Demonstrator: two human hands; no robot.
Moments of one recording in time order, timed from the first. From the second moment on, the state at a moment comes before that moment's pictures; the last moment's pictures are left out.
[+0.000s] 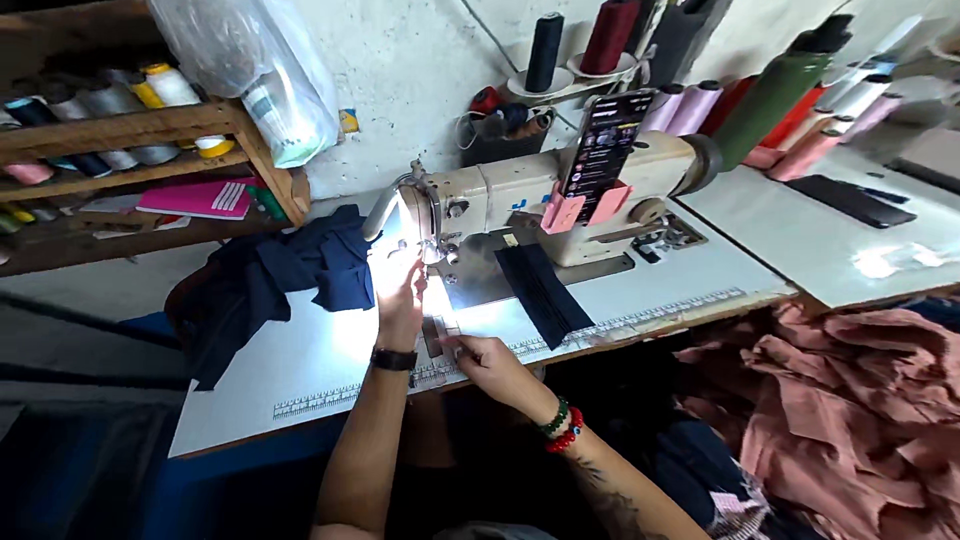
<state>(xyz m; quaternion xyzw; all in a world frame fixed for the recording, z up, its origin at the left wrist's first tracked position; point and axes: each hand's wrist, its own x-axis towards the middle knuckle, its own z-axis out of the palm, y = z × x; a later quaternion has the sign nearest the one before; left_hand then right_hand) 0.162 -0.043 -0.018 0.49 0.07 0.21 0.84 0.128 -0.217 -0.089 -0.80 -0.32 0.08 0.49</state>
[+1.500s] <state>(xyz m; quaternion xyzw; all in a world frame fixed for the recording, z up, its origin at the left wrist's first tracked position) 0.105 -0.010 -0.067 0.90 -0.11 0.28 0.33 0.185 -0.201 -0.068 -0.87 -0.25 0.05 0.42</state>
